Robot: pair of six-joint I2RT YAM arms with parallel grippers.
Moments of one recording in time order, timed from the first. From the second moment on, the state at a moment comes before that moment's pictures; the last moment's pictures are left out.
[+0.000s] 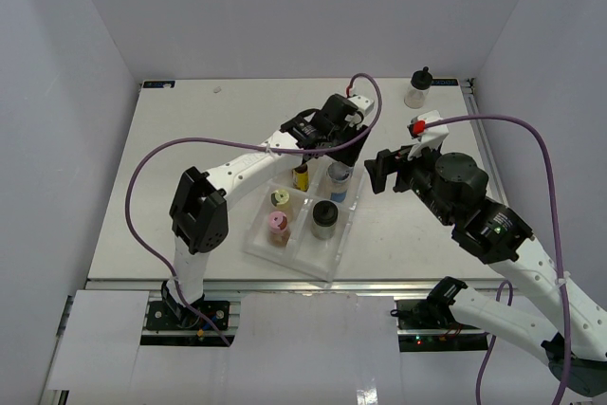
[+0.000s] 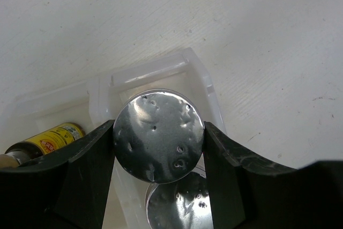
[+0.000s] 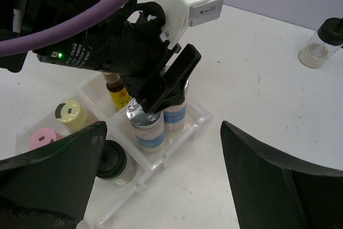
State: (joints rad) left arm -0.84 2.00 1.85 -0.58 -0.09 -0.15; right arm 0.79 0.78 1.04 -0.45 0.30 0.10
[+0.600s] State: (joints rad) left arm -0.85 1.98 1.74 -0.49 -0.11 -0.16; right arm 0.79 0.77 1.02 -0.44 0.33 0.10
